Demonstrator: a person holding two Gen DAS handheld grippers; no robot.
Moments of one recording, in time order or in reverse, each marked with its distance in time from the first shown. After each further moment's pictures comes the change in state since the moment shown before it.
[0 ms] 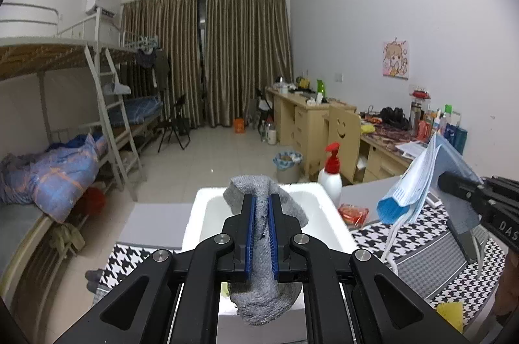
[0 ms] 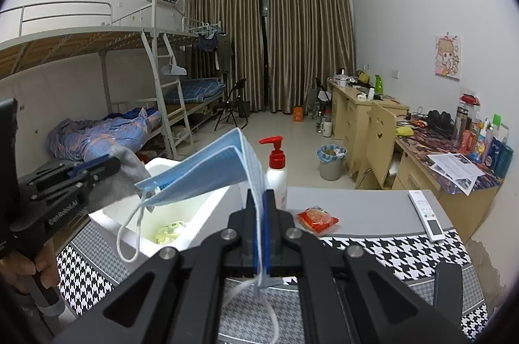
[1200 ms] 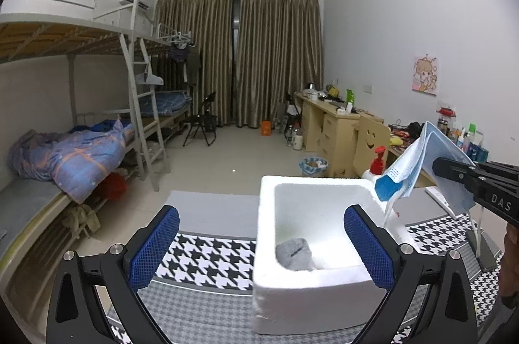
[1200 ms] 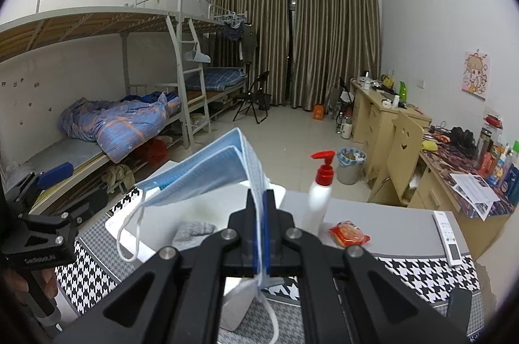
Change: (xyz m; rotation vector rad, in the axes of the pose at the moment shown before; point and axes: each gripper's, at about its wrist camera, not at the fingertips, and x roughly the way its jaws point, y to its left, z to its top) left arm -0.023 0.056 -0.017 -0.099 -0.031 0.112; right arm 0.034 0.051 0.021 -0.099 0.041 0.073
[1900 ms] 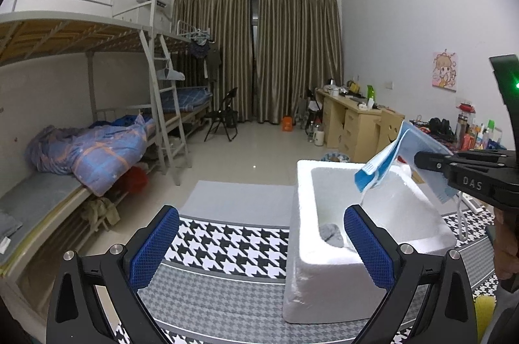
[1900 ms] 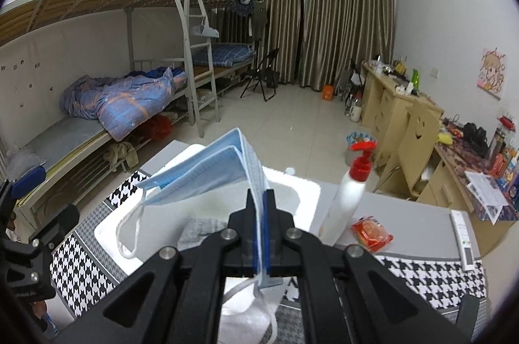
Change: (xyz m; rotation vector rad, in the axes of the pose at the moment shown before) left arm -0.001 0.029 -0.017 -0.005 0.014 0.096; right arm 0.054 0.022 0.004 -0.014 0.133 0.024
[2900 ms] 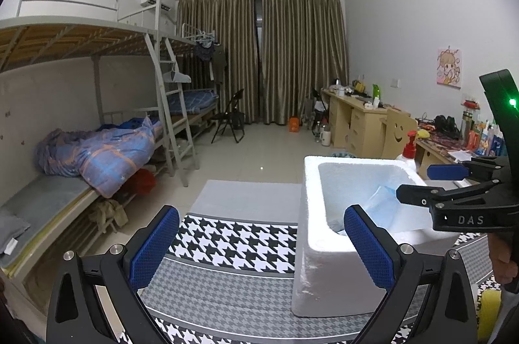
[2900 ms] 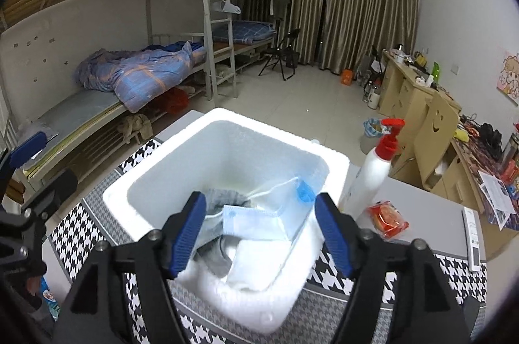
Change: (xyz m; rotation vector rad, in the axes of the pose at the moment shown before) left arm -0.014 0.004 -0.007 0.019 -0.011 0.026; right arm -0.005 0.013 -0.016 -0.078 0.076 0.063
